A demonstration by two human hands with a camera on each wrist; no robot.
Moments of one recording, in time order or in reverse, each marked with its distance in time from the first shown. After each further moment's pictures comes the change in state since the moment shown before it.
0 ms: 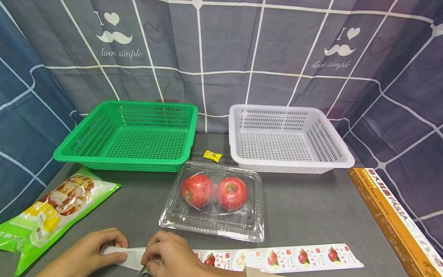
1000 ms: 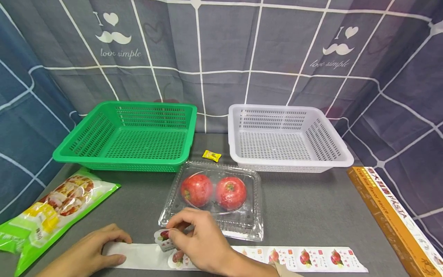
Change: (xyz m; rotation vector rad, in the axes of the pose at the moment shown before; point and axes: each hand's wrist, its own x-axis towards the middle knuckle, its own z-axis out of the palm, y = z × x) left_hand 0.002 0.006 -0.007 0.102 -0.137 -0.246; right_hand -0.012 -0.020 -0.063 0.474 0.239 0.174
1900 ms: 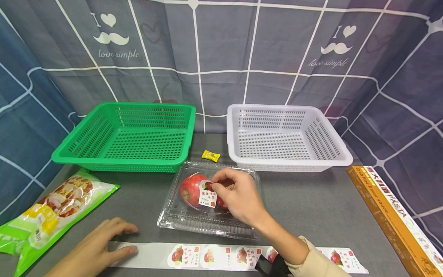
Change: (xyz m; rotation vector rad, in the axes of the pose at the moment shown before) left_hand 0.011 0.028 0.011 0.189 0.247 -0.019; right_hand 0.023 -0.014 -0.086 -0.420 0.284 0.048
